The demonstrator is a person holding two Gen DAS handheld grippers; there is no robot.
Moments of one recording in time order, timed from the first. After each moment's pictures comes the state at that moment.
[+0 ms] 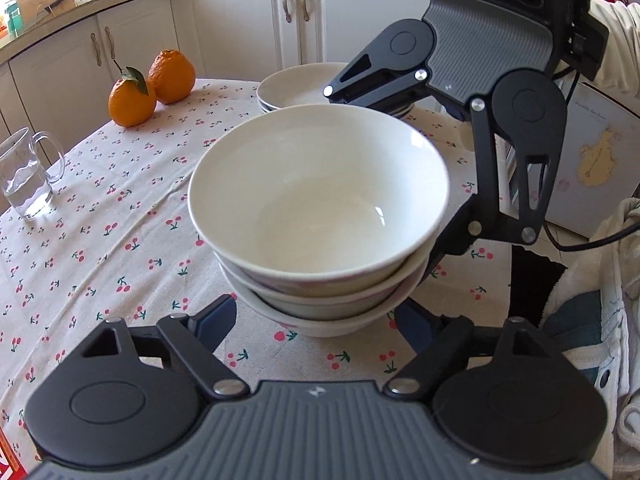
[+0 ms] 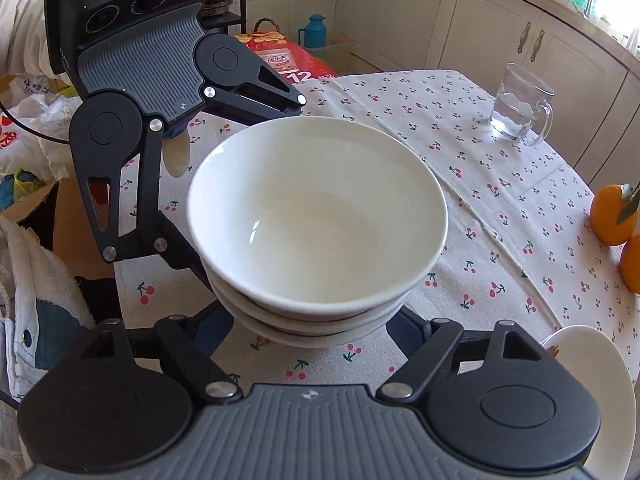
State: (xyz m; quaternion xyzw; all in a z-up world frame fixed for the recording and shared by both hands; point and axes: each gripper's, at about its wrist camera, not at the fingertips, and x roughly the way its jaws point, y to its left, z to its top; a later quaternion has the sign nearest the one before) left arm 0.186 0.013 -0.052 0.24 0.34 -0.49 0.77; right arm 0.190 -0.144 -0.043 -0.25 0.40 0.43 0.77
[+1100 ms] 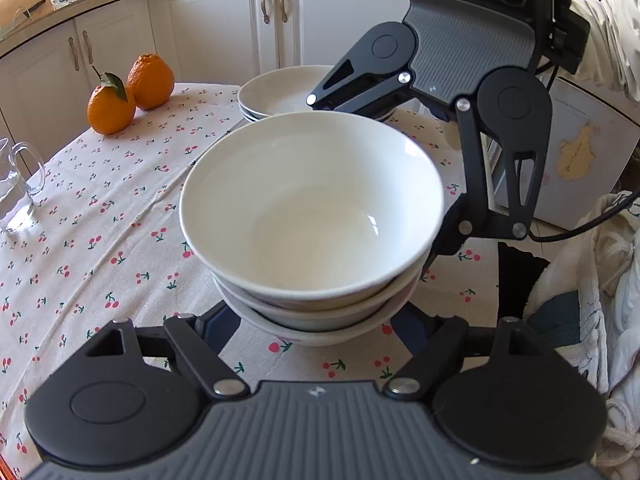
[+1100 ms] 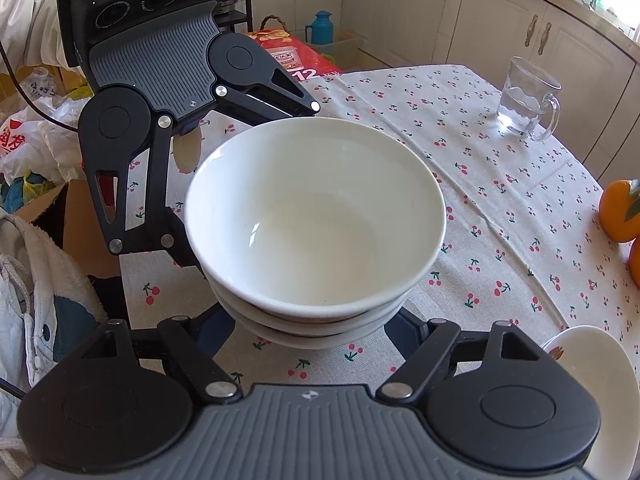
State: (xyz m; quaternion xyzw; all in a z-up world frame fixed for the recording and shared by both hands) left arm 0.194 0.008 -0.049 0.24 0.35 -0.51 0.75; right arm 0.197 -0.146 -0.043 -0.24 0.41 0.44 0.76
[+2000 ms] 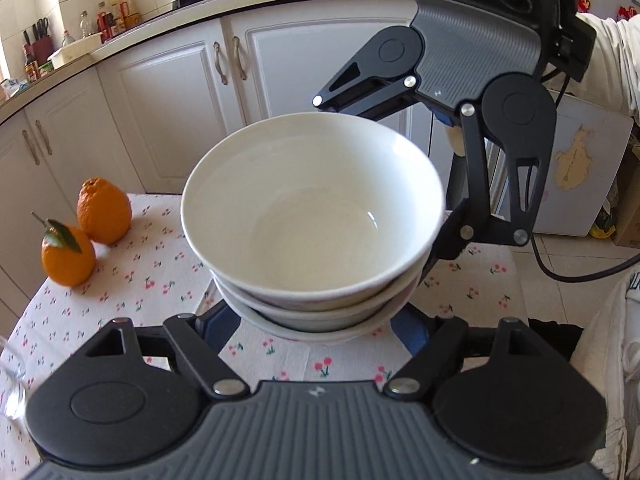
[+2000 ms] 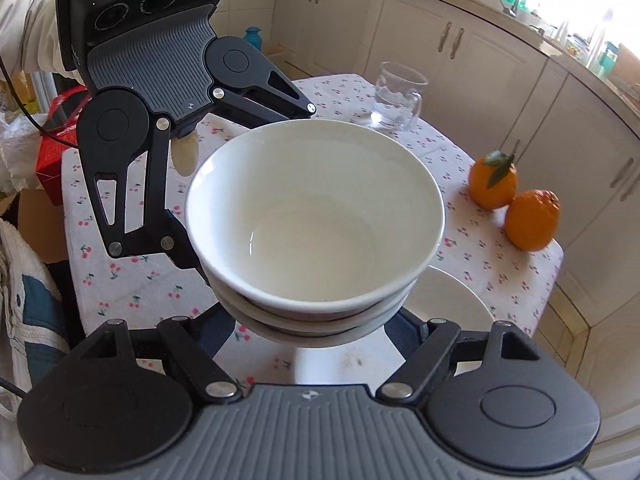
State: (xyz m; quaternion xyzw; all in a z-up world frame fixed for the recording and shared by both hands) left arm 0.239 -0.122 -0.010 0.28 0.26 -0.57 0.73; right arm 0.210 -0.259 0.003 -0.25 0.38 0.35 0.82
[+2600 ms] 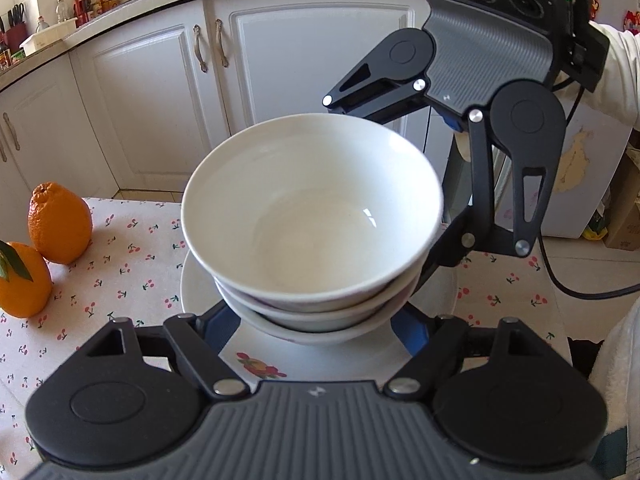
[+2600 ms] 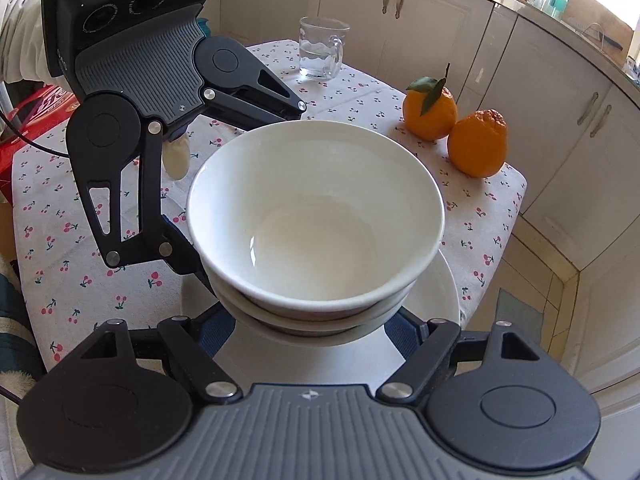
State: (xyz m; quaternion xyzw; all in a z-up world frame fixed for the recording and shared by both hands) left arm 0.275 -0.172 -0.037 0.28 0.28 -0.59 0.71; right arm 0.239 -0.321 -0.025 -0.21 0.41 0.30 0.83
